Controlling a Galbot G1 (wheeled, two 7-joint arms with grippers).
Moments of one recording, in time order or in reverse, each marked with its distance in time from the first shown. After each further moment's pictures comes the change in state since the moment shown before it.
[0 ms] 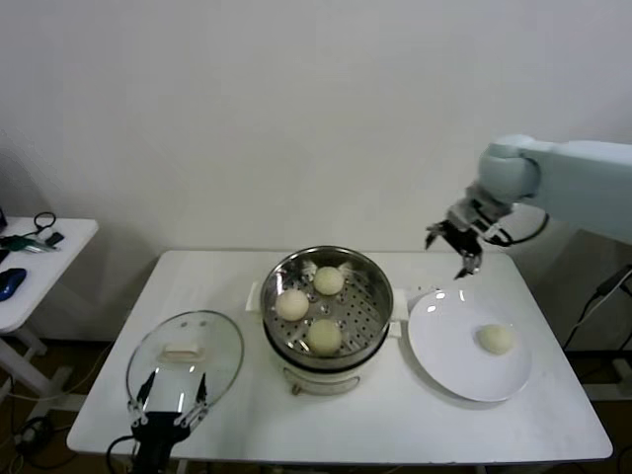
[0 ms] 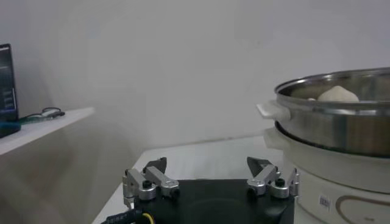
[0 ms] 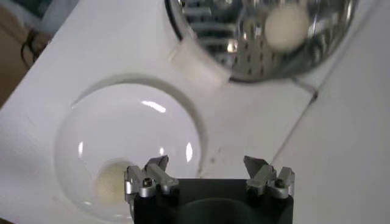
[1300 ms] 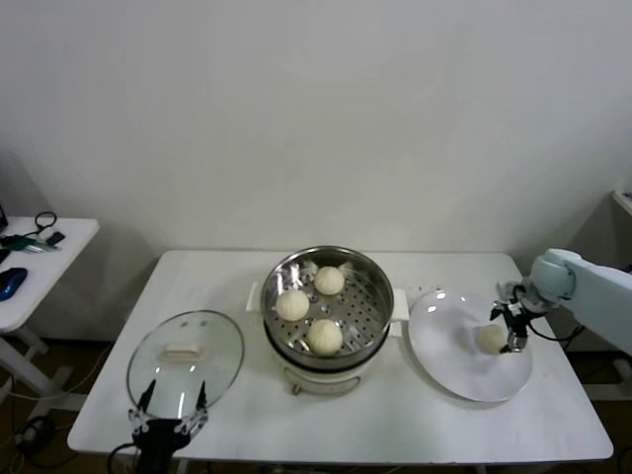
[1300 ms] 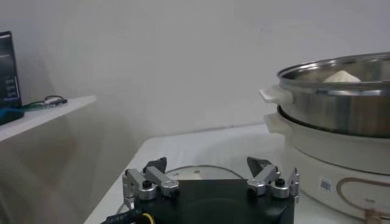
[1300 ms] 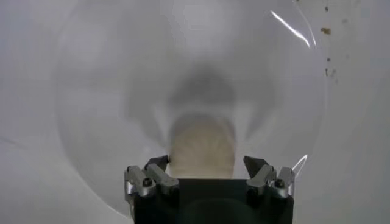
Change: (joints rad) left arm 0.008 -0.016 -0.003 0.023 0.014 0.002 -0.001; right arm -0.740 -0.098 0.565 -0.350 -0.208 -0.148 0.047
